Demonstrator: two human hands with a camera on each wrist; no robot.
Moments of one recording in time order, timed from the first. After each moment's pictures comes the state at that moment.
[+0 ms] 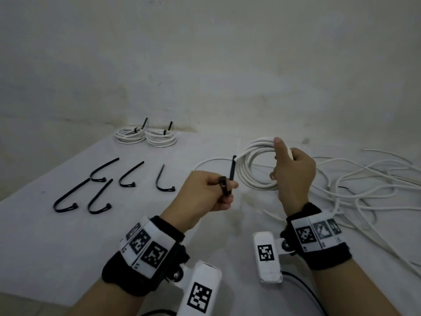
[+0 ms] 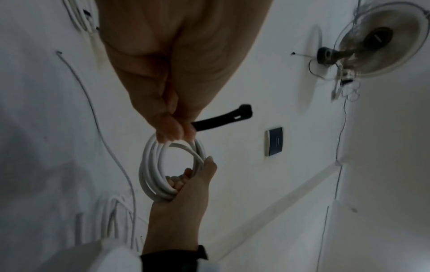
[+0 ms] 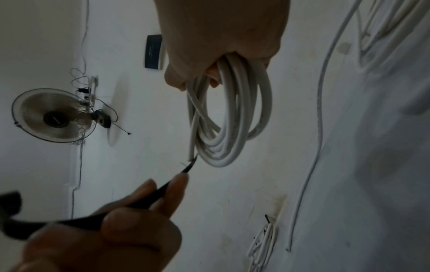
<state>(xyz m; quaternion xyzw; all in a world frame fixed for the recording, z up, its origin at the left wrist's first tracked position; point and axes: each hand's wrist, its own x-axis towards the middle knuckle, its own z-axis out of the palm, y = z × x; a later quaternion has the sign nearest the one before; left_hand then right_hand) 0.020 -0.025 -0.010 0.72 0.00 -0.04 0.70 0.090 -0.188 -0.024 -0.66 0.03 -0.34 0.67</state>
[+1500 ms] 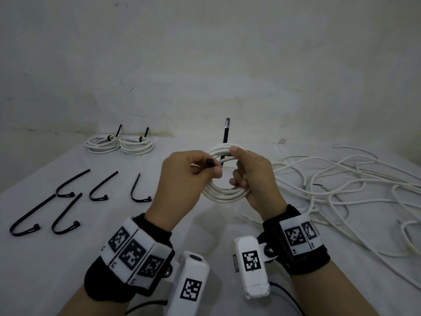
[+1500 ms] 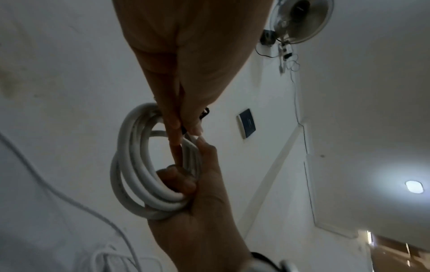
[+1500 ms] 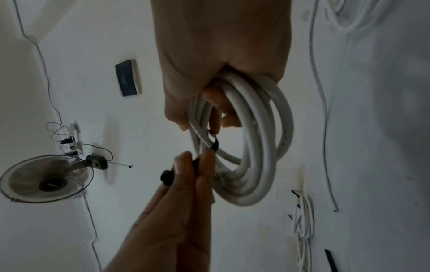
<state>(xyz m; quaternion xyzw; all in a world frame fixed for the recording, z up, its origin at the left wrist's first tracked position) 0.041 -0.036 0.005 0.77 -0.17 0.21 0.57 0.076 -0.179 -0.007 -0.59 -0.05 -0.08 0.80</state>
